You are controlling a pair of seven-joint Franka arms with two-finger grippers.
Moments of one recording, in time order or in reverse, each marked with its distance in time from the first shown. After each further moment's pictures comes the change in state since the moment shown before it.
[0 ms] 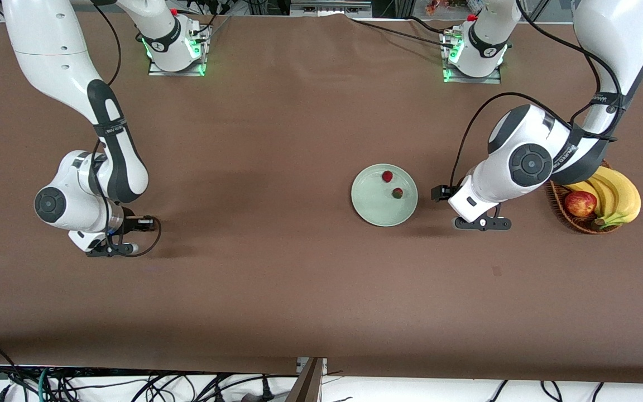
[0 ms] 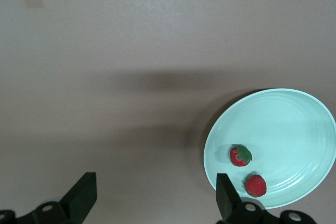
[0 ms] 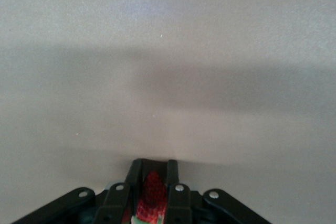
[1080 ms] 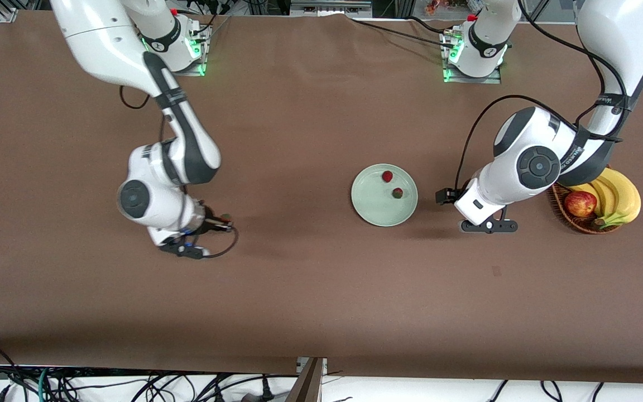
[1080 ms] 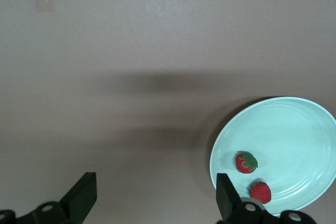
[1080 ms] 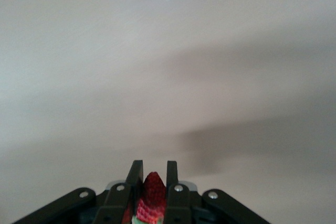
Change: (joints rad) left arm 0.011 0.001 0.011 -0.001 0.000 0.014 0.000; right arm 0.207 -0.002 0.188 0.174 0.031 -0.067 0.728
